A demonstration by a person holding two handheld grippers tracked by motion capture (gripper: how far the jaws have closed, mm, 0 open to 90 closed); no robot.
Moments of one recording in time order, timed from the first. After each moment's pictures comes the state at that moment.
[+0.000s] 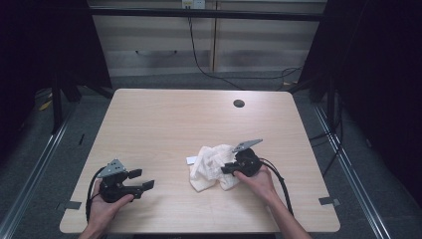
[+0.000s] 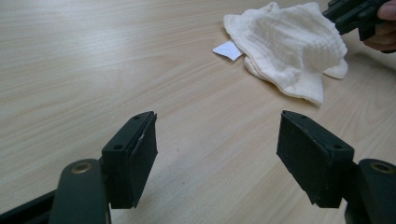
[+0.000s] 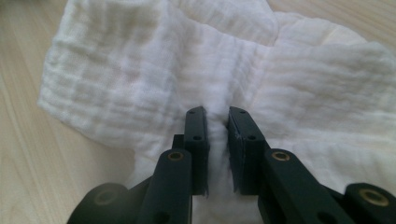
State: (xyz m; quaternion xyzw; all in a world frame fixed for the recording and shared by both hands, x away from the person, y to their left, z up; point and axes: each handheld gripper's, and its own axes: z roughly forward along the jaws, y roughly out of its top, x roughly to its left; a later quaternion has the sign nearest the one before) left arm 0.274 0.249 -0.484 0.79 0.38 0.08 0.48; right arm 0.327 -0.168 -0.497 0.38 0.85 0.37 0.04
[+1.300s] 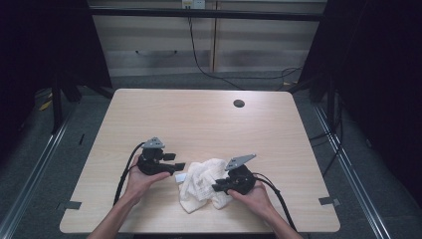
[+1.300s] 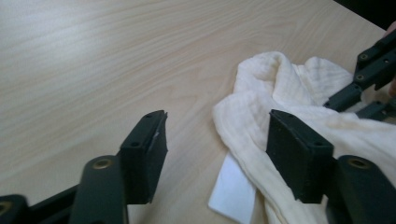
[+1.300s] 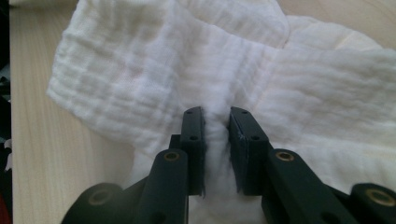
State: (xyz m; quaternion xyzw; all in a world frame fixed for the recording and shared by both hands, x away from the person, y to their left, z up) left arm 0.346 0.157 -0.478 0.83 0.33 0.02 0.46; right arm 0.280 -0.141 -0.499 0.32 0.86 0.39 0.00
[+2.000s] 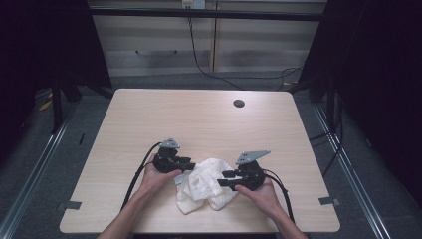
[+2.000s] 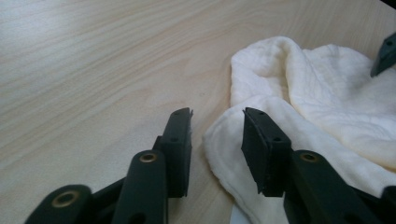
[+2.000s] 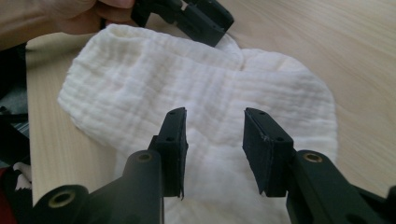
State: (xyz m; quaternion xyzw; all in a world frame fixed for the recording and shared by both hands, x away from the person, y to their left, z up) left arm 0.364 0.125 -0.509 0.85 0.30 -0.01 0.44; right arm 0.280 -0.165 -0.478 0.34 0.84 0.43 0.03
